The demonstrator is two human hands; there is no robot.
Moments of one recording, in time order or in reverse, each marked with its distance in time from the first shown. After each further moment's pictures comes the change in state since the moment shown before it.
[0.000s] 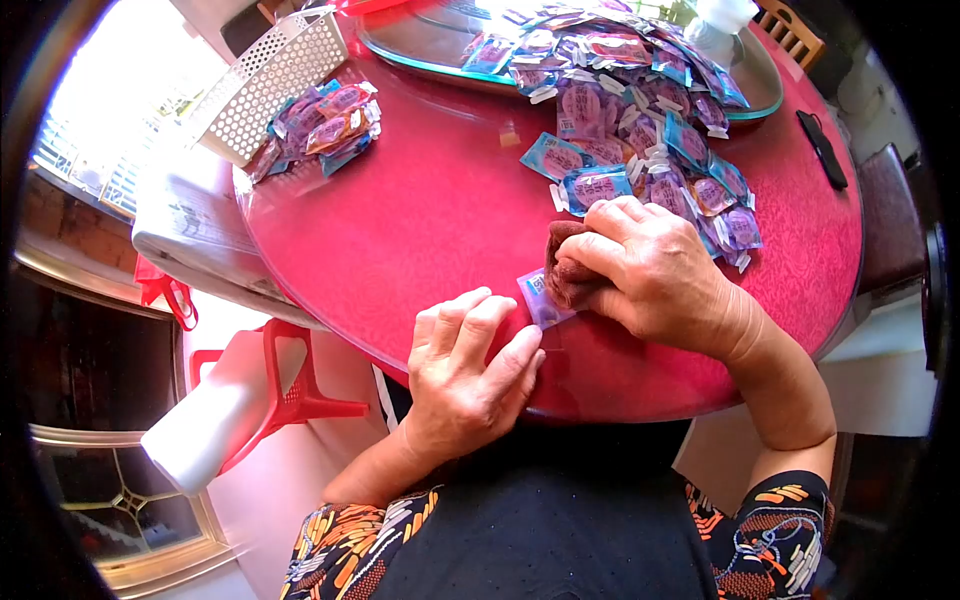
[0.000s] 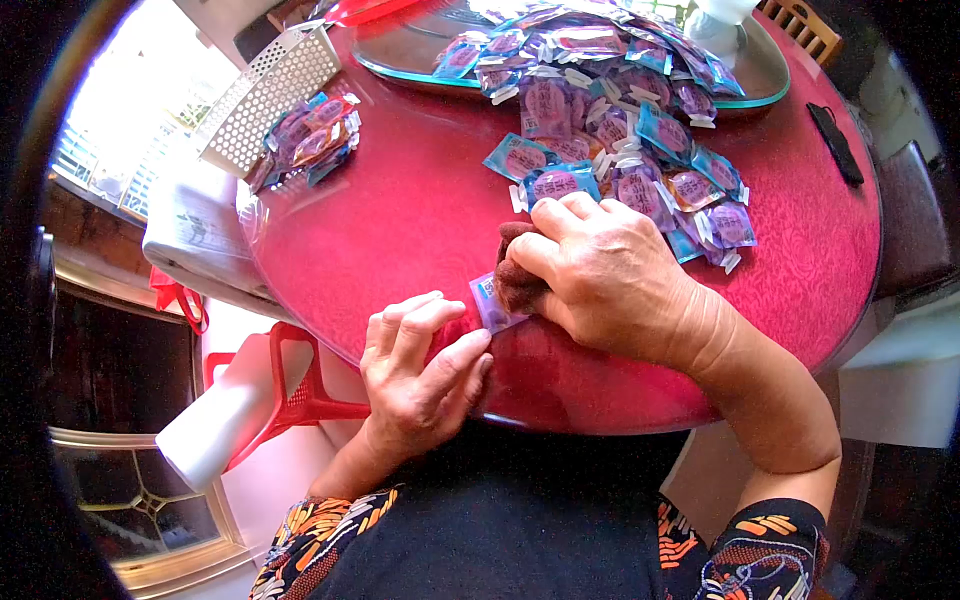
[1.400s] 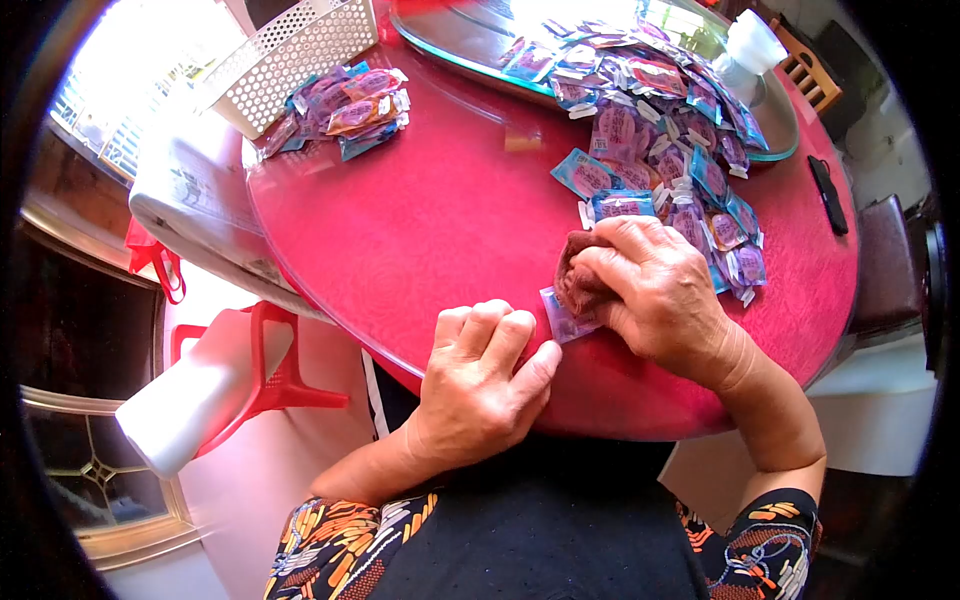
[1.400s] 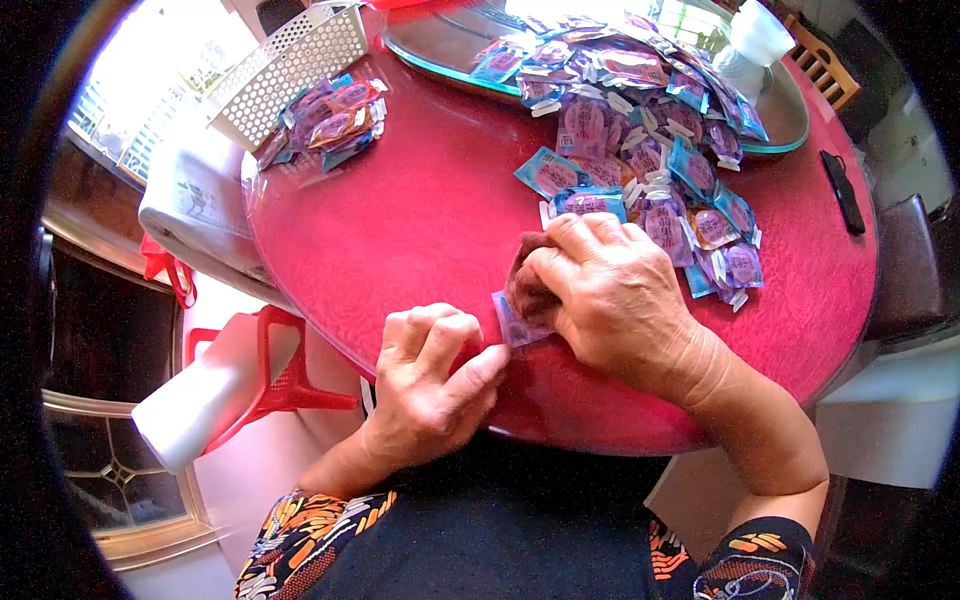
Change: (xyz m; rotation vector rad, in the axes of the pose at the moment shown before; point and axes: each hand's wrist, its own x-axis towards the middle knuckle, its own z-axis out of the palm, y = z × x) left_hand 0.003 -0.002 -0.003 -0.029 -0.056 0.008; right_hand 0.009 -0.008 0.007 -0.050 -0.001 0.041
